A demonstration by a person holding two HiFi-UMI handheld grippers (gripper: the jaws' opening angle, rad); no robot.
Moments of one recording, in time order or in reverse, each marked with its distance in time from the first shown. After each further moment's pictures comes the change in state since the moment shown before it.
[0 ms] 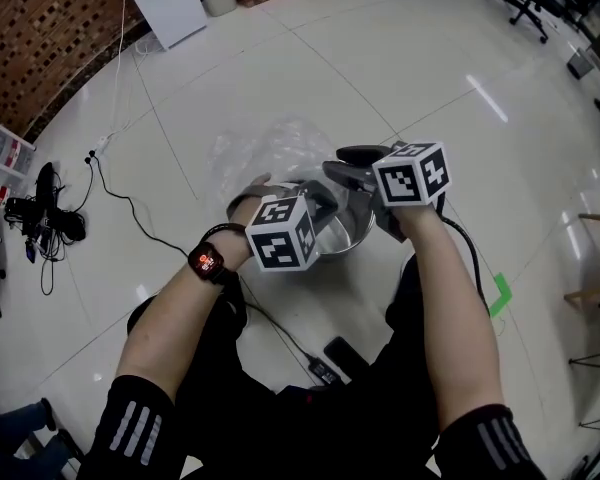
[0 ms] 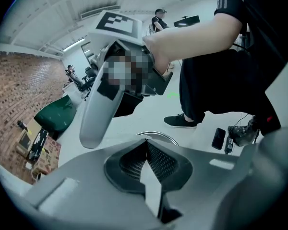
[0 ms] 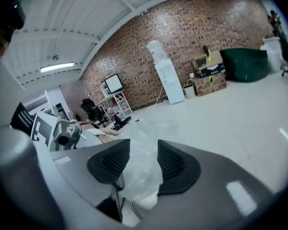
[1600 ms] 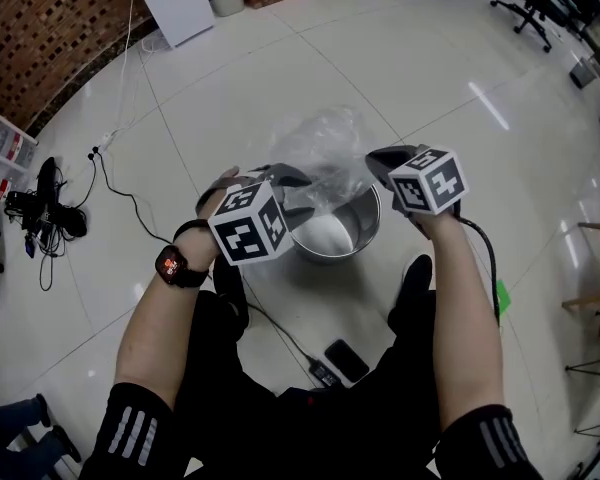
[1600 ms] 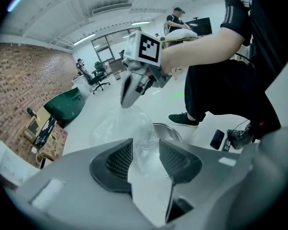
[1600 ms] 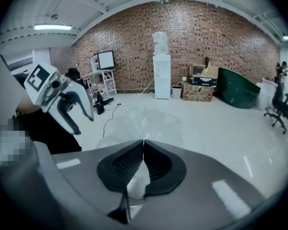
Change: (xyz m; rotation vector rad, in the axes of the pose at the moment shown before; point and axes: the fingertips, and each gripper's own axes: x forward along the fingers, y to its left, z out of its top) left arm -0.064 0.025 -0.036 -0.104 0.033 0.050; right arm -0.027 -0.043 -0.009 -0.235 0.170 -0.279
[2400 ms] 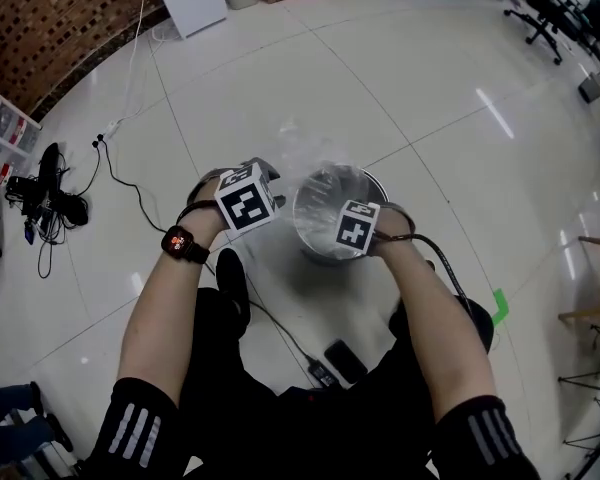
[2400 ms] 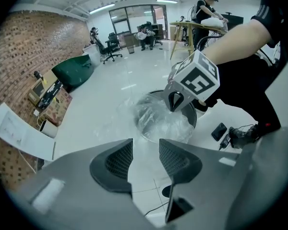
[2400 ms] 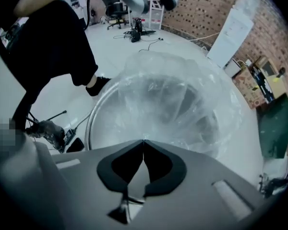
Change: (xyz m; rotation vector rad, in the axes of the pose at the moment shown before) left arm 0.022 0.032 -0.117 -0.226 0.245 0.006; right arm 0.128 0.080 -0.167 -0.607 0.667 0.174
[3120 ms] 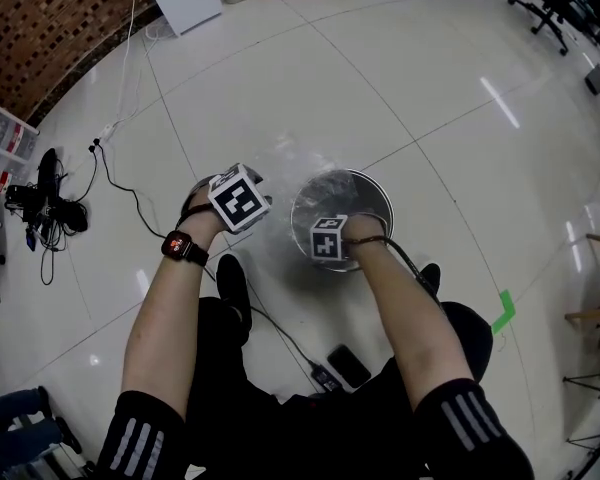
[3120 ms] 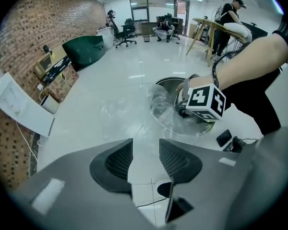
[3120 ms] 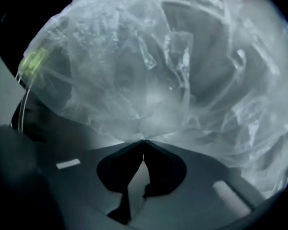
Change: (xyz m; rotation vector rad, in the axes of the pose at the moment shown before) left arm 0.044 0.040 -0.044 -0.185 0.093 0.019; right arm 0.114 0.011 0.000 -0.223 0.167 0.116
